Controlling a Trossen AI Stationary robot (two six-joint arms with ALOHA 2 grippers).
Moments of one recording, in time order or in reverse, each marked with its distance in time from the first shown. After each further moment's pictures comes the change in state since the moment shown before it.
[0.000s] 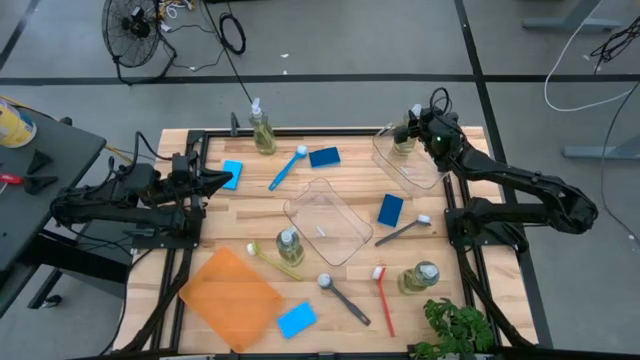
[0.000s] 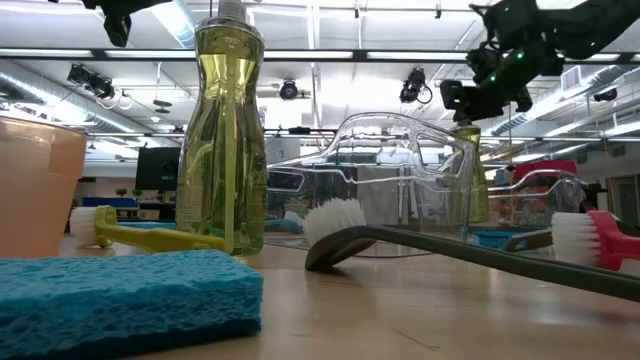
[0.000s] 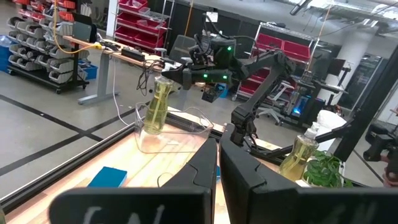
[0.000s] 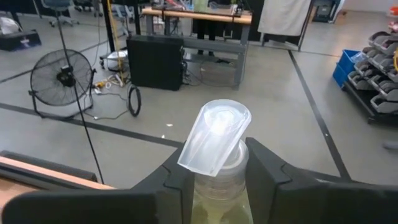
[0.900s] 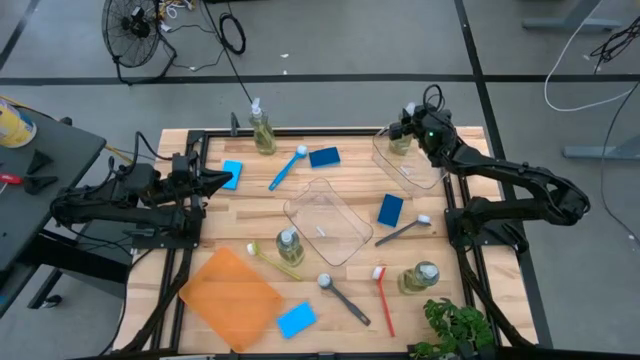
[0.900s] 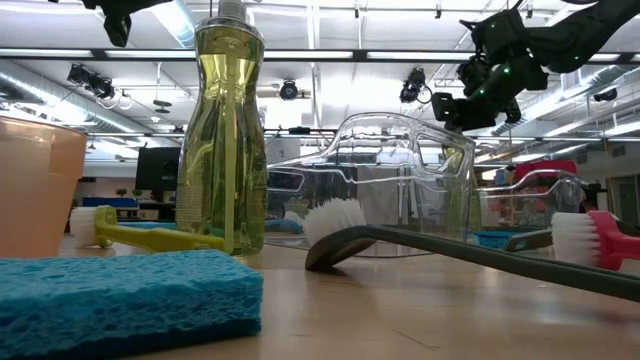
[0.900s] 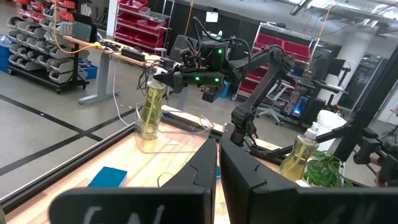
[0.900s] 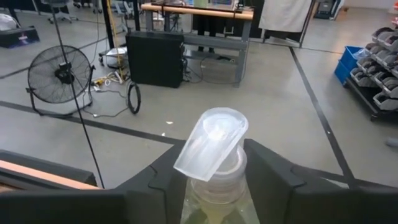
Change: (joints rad) left arm 0.000 0.000 0.000 0.000 0.000 0.000; right arm -0.044 0.112 0.003 0.097 -0.042 -0.001
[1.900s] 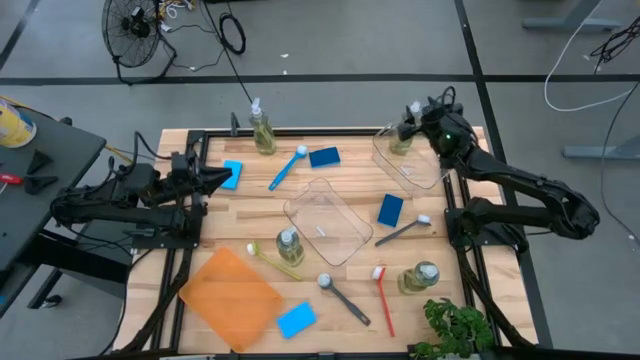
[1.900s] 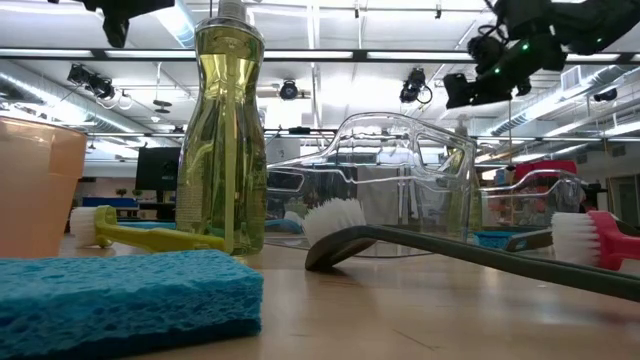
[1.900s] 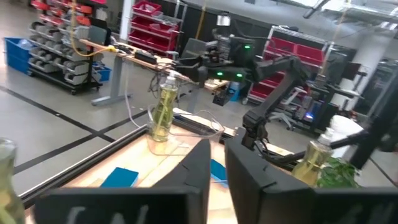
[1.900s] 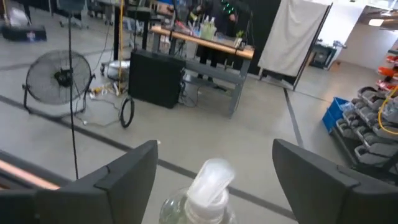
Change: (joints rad) left arm 0.000 0.000 0.000 0.000 -0.064 0.001; right arm 0.006 -0.183 -0.001 -0.029 -0.007 -0.234
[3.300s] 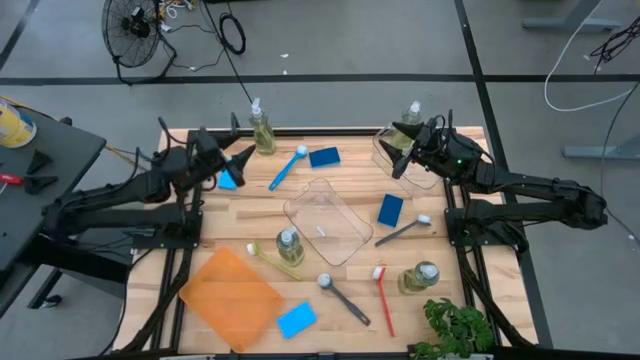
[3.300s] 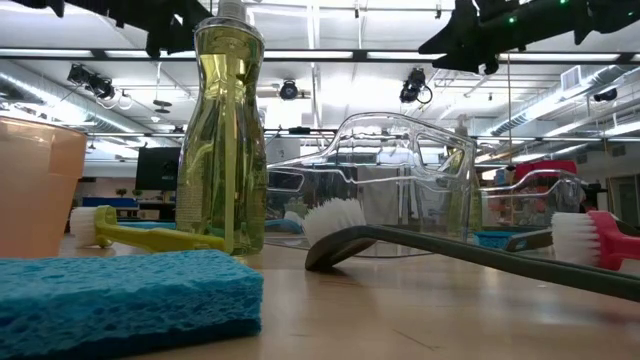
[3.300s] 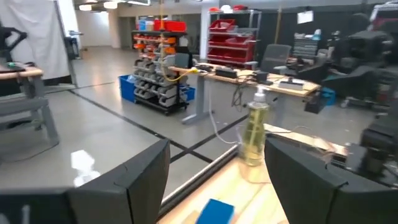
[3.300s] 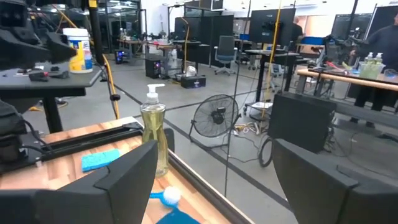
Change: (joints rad) left arm 0.330 0.338 0.000 0.341 -0.018 0.230; right arm 0.359 -0.114 -0.001 -0.006 -0.287 0.102
